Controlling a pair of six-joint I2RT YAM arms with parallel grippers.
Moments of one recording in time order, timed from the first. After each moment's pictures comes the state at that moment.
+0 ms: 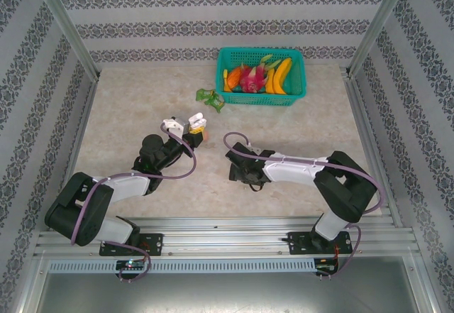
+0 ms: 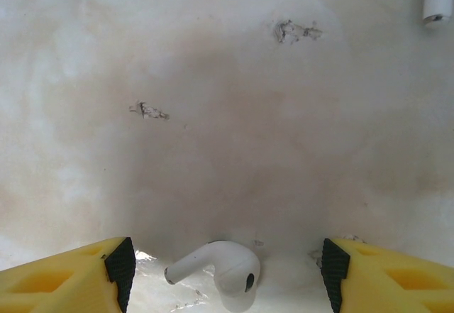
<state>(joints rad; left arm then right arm) -0.40 1.39 0.42 0.95 0.29 -0.11 0.85 1.65 0.87 -0.47 0.15 0.99</state>
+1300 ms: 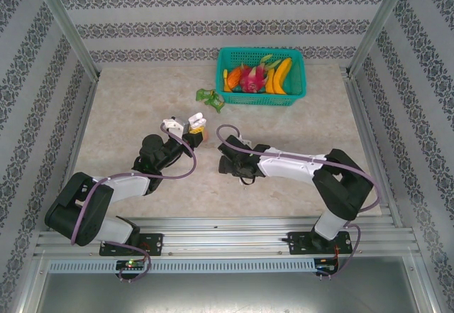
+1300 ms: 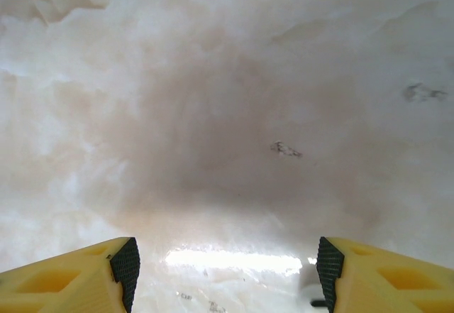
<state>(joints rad) -0.40 1.39 0.42 0.95 0.29 -0.11 0.87 1.67 0.99 -0.47 0.13 0.98</state>
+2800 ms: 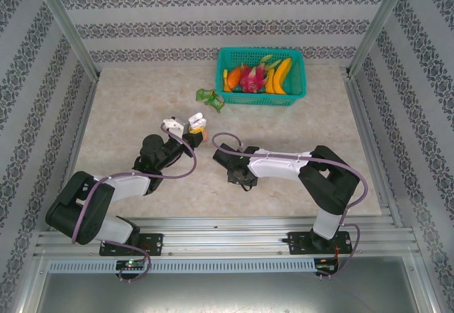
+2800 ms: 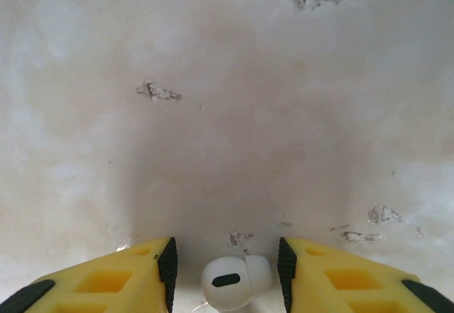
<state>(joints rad) -0.40 1.41 0.42 0.96 0.28 -0.12 0.91 1.78 1.03 -0.65 0.21 1.10</state>
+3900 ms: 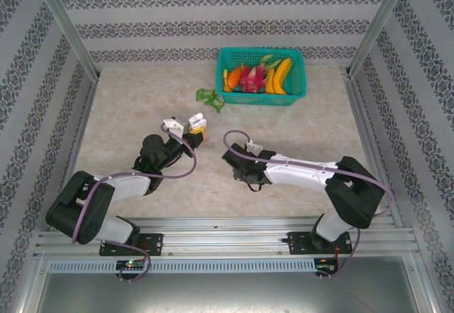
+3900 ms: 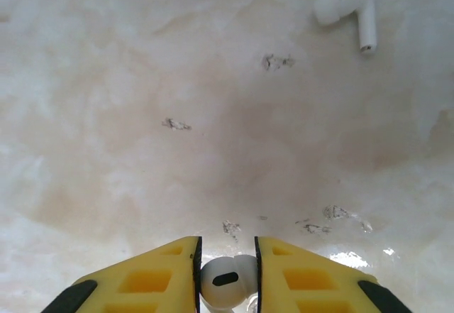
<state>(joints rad) -0.40 1.41 0.42 0.96 0.29 -0.13 0.91 1.56 0.91 -0.56 0.28 1.10</state>
